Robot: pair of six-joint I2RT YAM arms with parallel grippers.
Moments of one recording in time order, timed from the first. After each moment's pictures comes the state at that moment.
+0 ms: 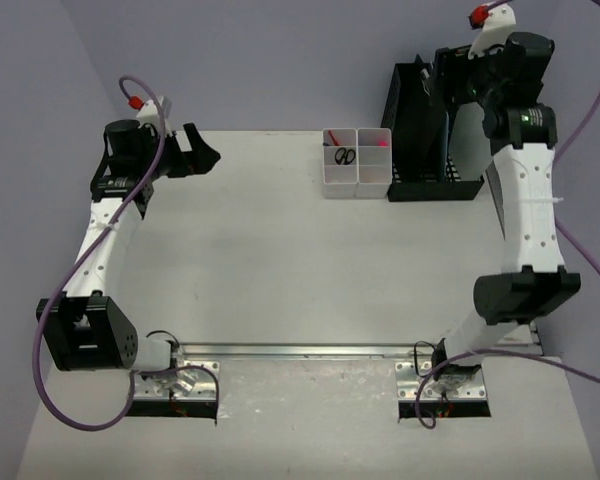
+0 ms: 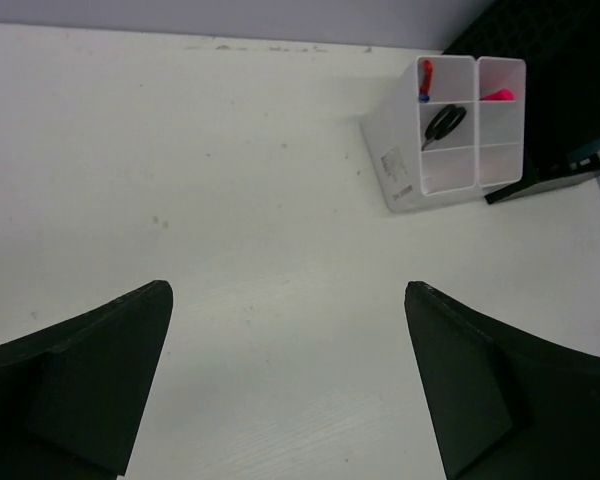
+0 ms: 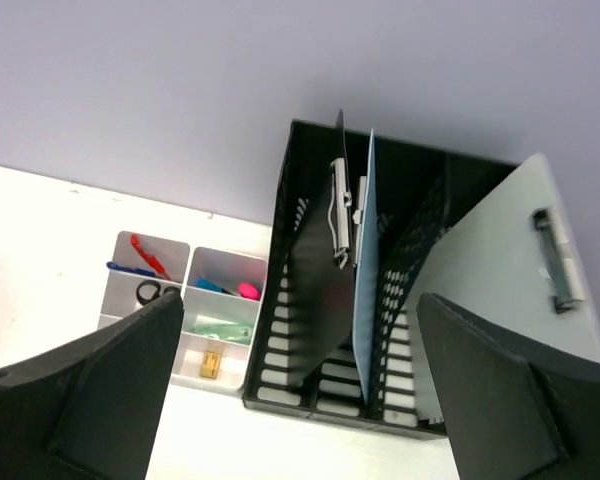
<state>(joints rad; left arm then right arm) 0.10 1.36 1.26 -0.26 0.49 -0.26 -0.03 1.78 2.12 -0.57 -0.15 -0.15</state>
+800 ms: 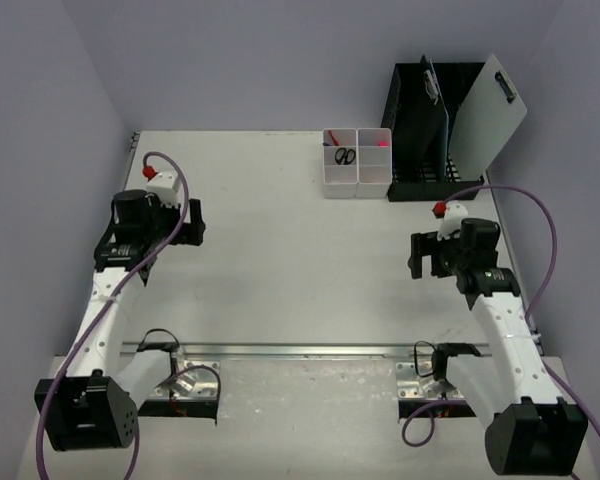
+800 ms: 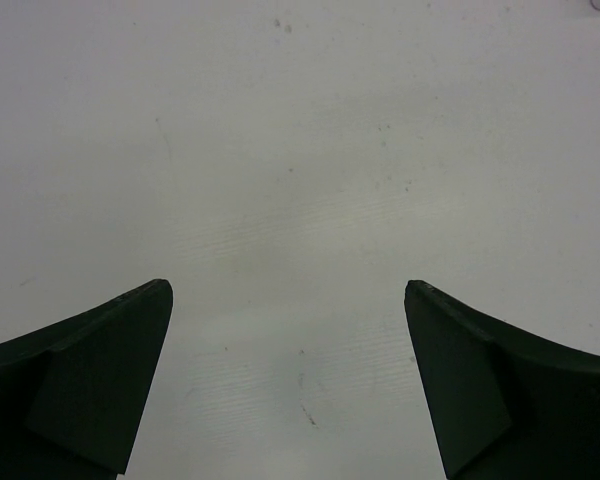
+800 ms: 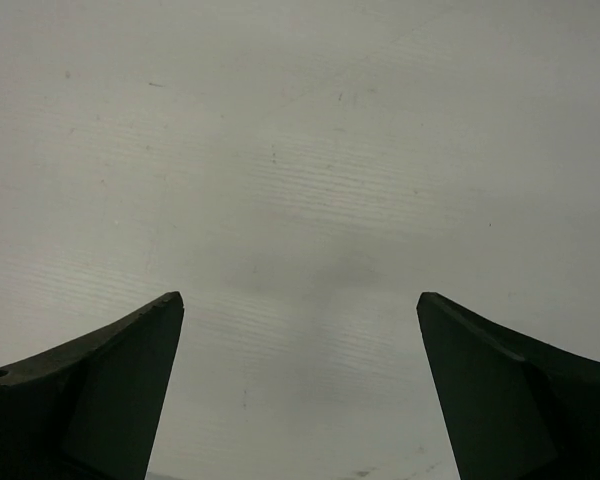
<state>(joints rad) 0.10 0.98 0.80 -0.40 0.23 0.09 -0.04 0.86 0.60 -0.50 -0.16 -0.15</state>
